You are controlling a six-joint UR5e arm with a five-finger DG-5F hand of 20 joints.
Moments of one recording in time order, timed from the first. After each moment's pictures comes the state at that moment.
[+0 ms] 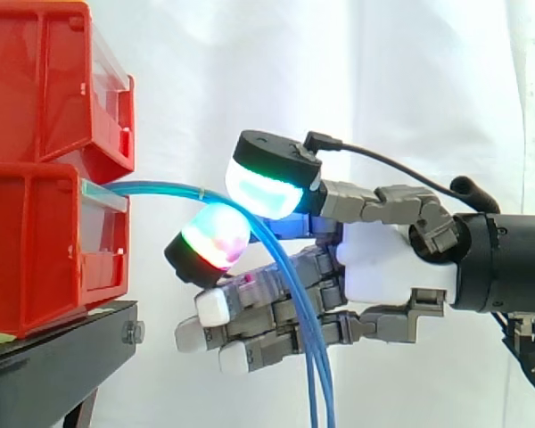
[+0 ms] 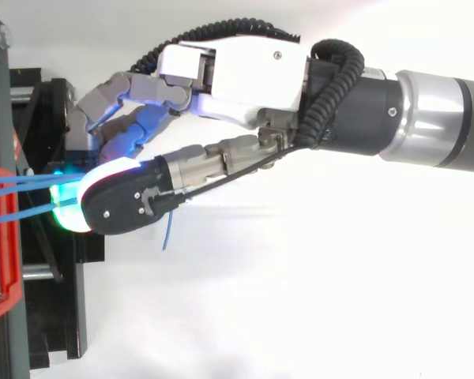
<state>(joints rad) 0.09 -2.38 -1.10 -2.73 -1.39 -0.15</state>
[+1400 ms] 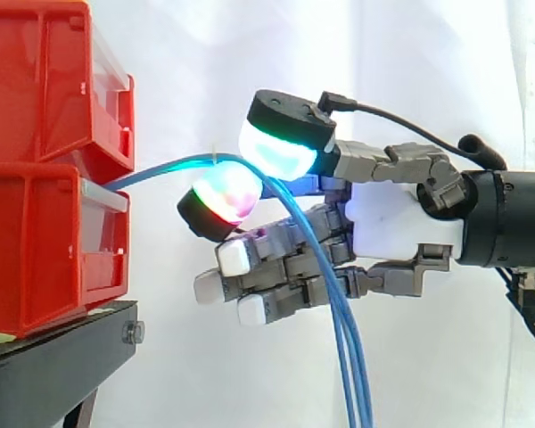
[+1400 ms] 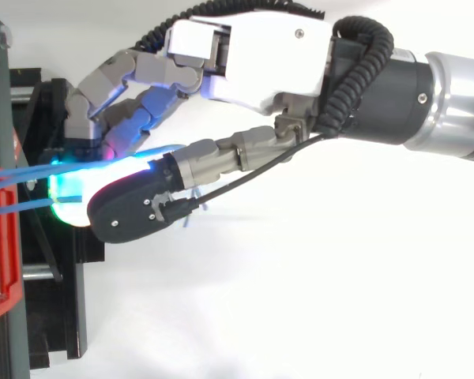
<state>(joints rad) 0.08 -2.34 -1.10 -2.77 -1.39 -0.21</state>
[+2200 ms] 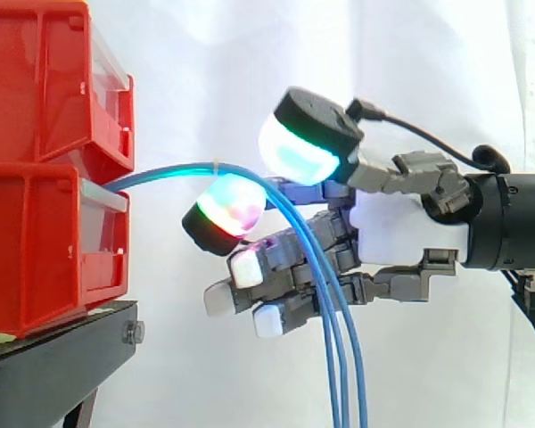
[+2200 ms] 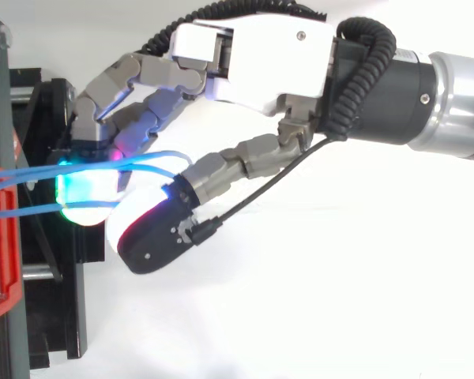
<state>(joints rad) 0.08 -2.34 -1.10 -2.80 -1.39 -0.21</state>
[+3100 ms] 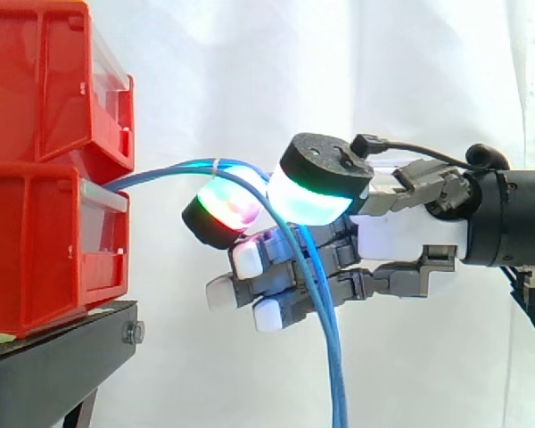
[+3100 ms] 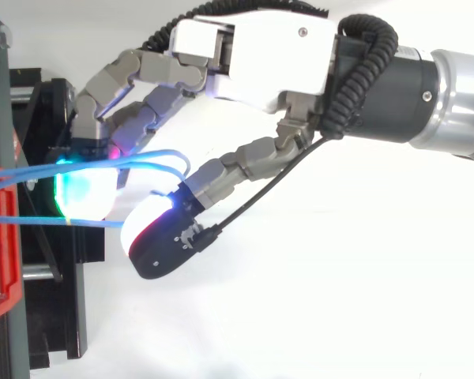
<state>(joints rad) 0.08 -2.33 -1.10 -2.80 -1.39 -0.21</state>
